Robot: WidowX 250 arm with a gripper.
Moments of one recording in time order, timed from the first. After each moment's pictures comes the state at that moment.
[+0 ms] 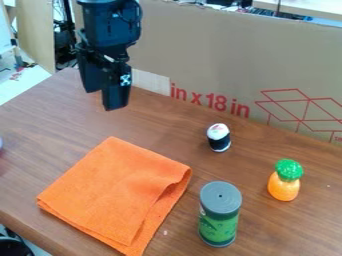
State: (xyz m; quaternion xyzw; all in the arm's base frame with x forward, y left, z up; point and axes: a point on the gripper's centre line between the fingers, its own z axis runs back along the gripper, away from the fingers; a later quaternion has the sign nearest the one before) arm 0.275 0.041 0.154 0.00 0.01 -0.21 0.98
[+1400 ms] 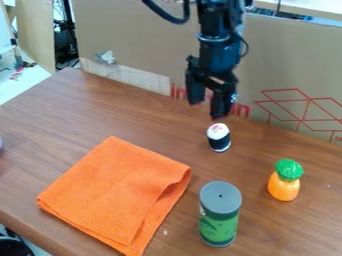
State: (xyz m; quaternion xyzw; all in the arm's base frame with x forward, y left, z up) arm 0.403 -0.042 0.088 -0.01 0.00 -0.24 0.97
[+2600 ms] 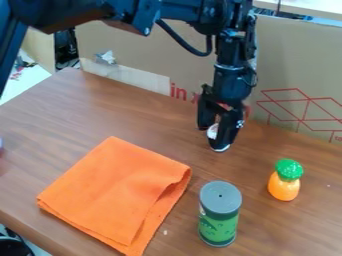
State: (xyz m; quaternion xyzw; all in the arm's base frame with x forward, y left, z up) arm 0.406 -0.056 0.048 -0.03 0.08 -0.31 0.95
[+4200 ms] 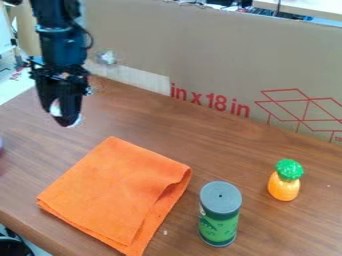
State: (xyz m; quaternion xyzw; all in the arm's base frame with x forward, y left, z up) arm 0.274 0.126 0.107 0.00 0.07 0.00 1.00
